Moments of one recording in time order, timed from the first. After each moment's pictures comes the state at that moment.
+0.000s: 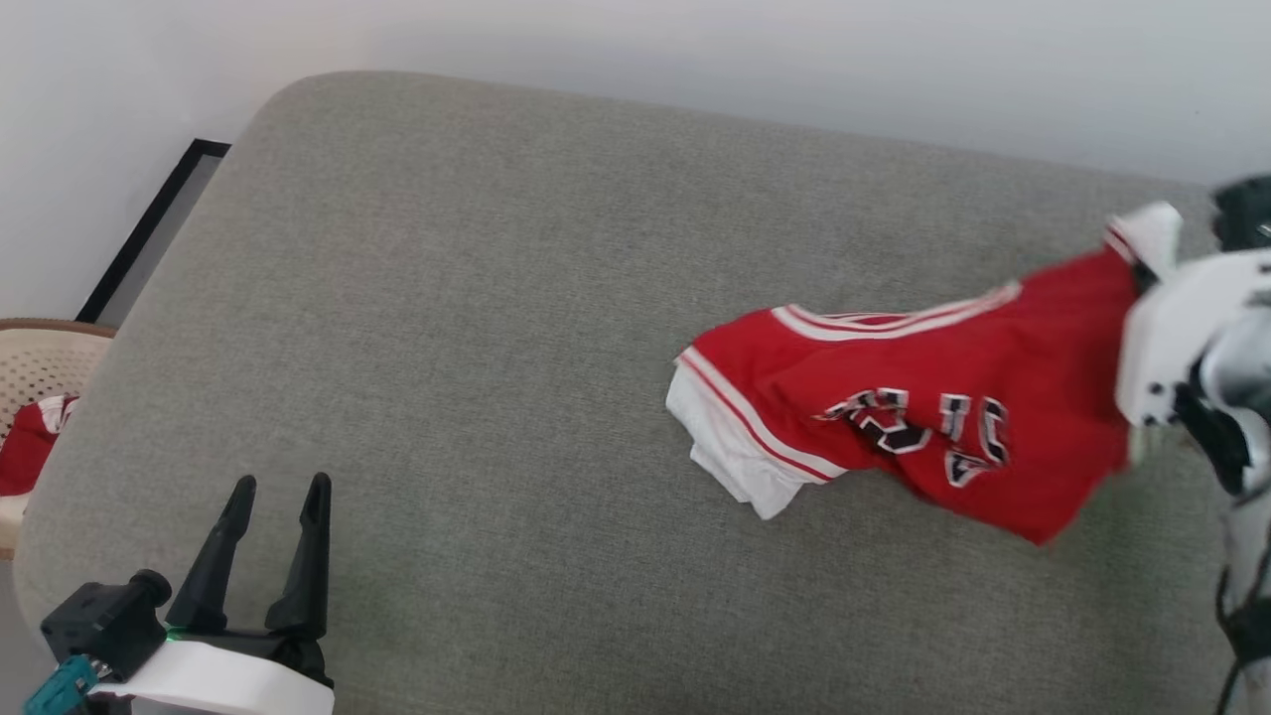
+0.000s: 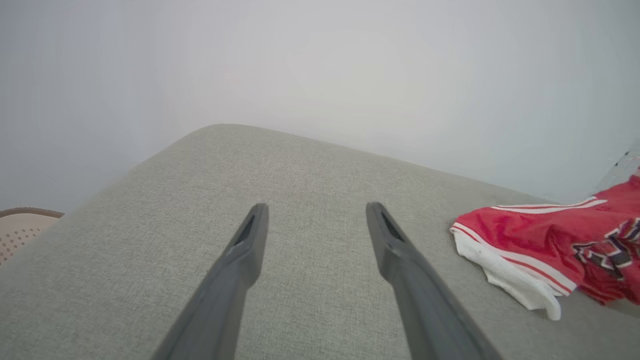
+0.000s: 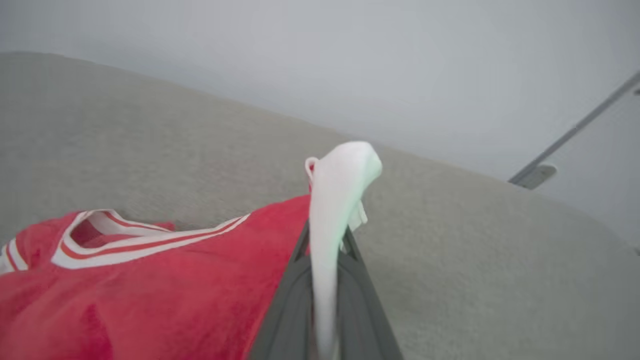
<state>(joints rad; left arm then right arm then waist) 0.03 0.33 -0.11 0.10 -0.57 -0.13 -0.26 -0.56 -0.27 -0.08 0.34 0.14 0.13 0.54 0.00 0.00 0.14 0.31</state>
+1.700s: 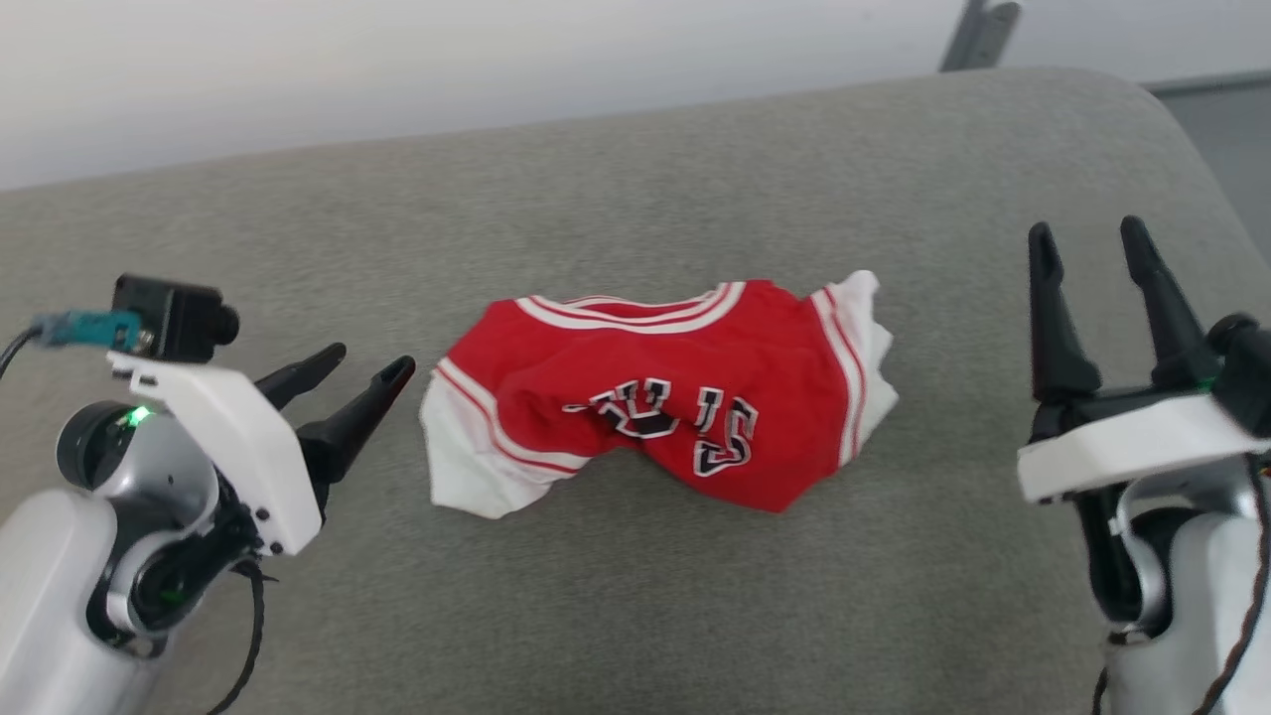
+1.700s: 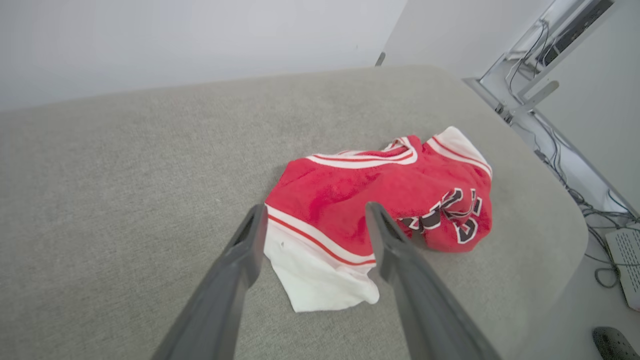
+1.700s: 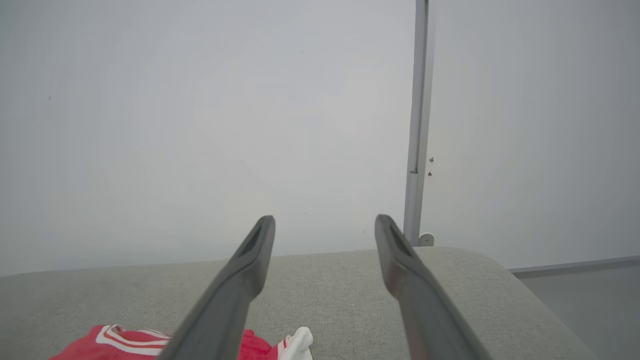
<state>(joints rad) -0.37 0.63 -0.36 -0.02 -0.95 -0.05 0.46 -0.28 -0.06 -0.07 -0.01 0.21 0.13 -0.02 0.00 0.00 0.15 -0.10</state>
